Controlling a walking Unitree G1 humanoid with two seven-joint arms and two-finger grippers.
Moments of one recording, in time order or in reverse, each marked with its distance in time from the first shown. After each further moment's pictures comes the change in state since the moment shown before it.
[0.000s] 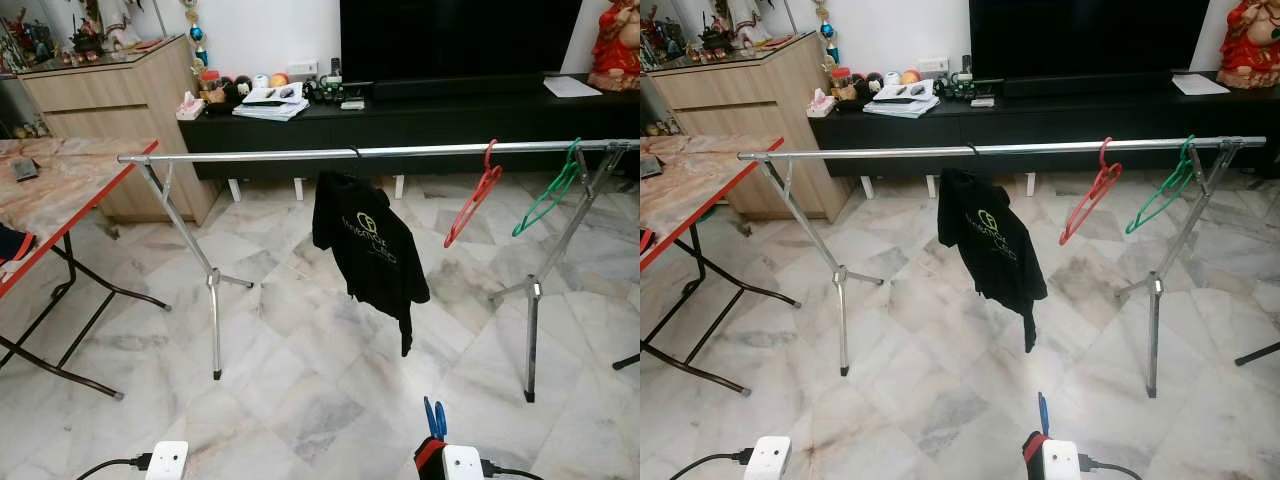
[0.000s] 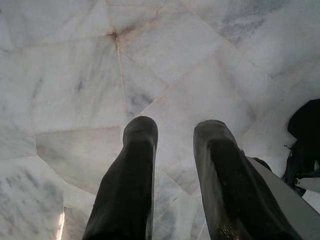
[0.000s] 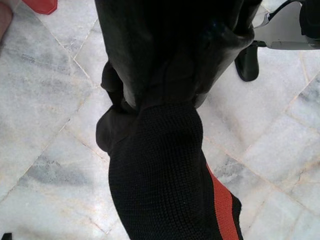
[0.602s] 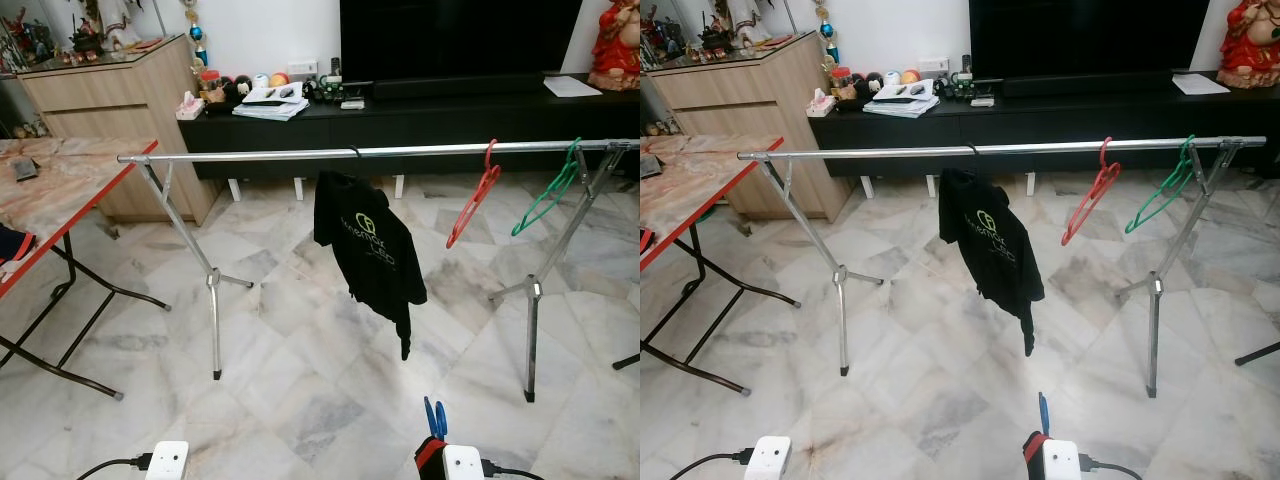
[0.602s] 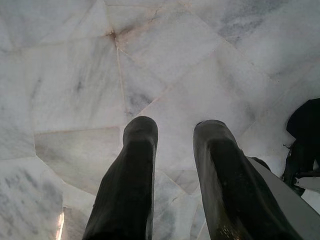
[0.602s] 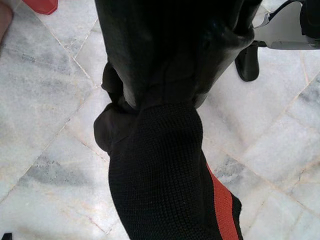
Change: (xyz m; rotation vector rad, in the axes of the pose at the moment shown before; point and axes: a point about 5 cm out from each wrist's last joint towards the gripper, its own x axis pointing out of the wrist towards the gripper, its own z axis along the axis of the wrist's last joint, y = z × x) left arm 0.000 0.000 0.000 0.001 0.000 -0.004; right arm 0.000 -0.001 0.000 -0.001 0.000 0.000
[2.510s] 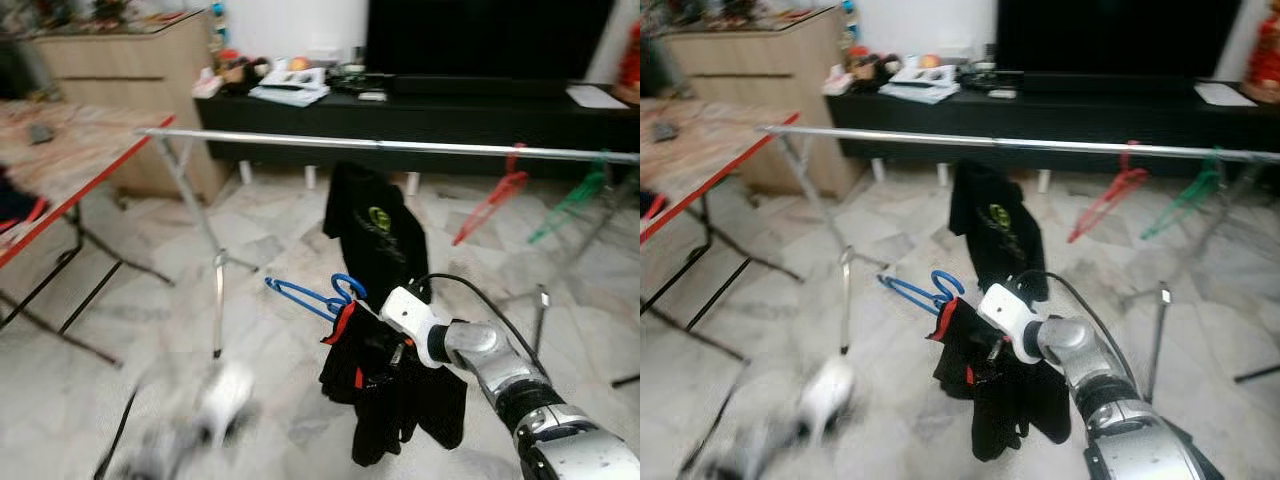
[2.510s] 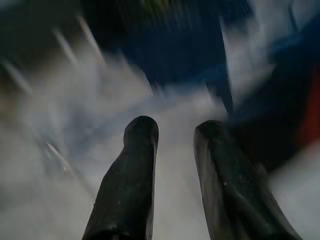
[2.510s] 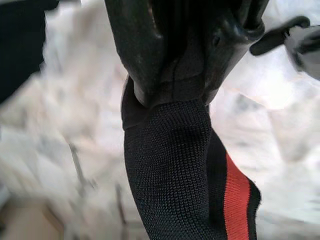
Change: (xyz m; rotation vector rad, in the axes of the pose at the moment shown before) left arm -0.055 -0.063 0.216 0.665 -0.806 -0.379; right arm -0.066 0.056 0.232 -0.972 -0.501 0.778
